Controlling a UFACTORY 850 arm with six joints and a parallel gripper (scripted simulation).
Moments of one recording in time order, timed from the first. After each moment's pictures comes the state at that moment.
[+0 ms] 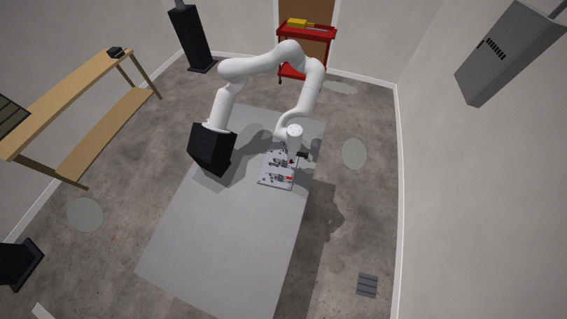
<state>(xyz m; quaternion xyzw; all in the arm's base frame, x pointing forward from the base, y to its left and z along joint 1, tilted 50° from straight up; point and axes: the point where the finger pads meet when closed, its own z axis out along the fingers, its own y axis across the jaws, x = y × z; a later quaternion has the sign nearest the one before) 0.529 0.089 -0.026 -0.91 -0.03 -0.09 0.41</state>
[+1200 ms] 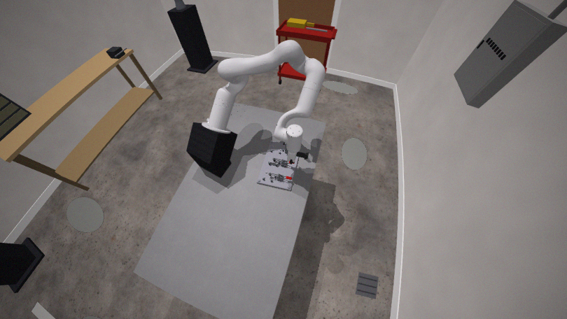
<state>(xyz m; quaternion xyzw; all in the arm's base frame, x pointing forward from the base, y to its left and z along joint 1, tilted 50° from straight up) 0.529 0.092 -0.028 -0.91 -0.03 -0.09 0.41</state>
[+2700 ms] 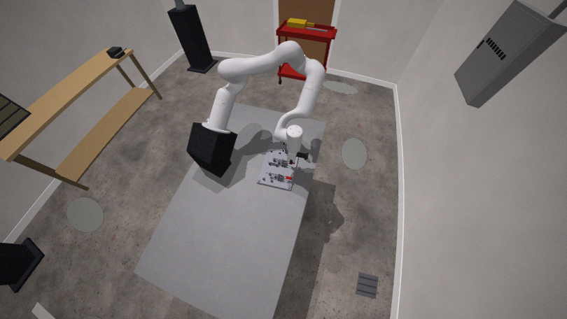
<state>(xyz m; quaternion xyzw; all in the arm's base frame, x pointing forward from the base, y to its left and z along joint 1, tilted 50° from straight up) 0.530 0.095 -0.031 -0.91 -0.03 -0.09 0.41</state>
